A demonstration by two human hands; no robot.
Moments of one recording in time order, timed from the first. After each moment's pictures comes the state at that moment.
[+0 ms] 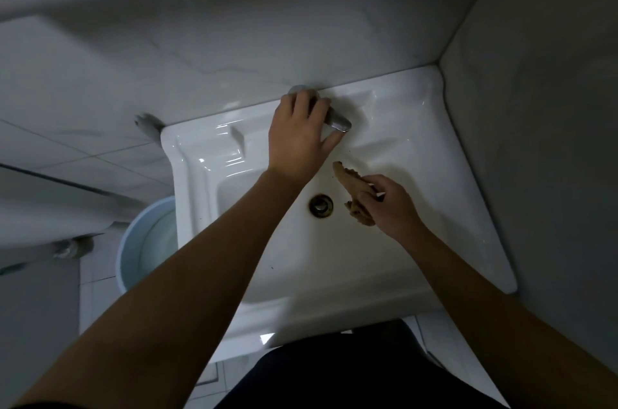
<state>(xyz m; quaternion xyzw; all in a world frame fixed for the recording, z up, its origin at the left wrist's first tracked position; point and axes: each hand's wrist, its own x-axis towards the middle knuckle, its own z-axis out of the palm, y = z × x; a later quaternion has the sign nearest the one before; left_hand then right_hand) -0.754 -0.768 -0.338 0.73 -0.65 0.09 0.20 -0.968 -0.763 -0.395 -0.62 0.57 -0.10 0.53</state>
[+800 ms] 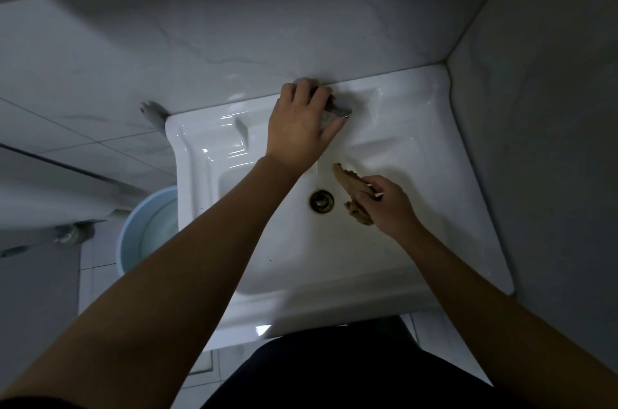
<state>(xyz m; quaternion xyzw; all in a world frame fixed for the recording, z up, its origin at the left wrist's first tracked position) -0.749 -0.769 -0.324 0.74 -0.64 0.05 0.22 -0.965 -0.760 -0.392 -0.65 0.57 -0.07 0.50</state>
